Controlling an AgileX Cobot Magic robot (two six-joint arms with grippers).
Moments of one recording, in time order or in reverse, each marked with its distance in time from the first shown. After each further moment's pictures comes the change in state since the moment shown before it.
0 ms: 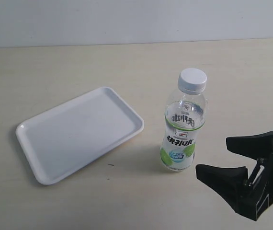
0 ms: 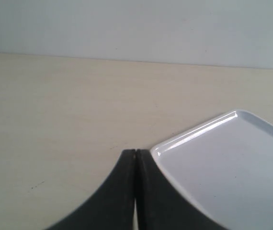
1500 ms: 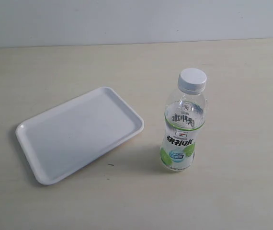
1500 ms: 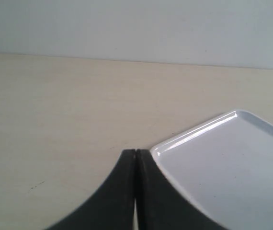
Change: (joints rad) left arm 0.000 0.000 0.000 0.000 0.000 0.000; right arm -0.002 -1.088 0.077 1.421 0.467 -0.764
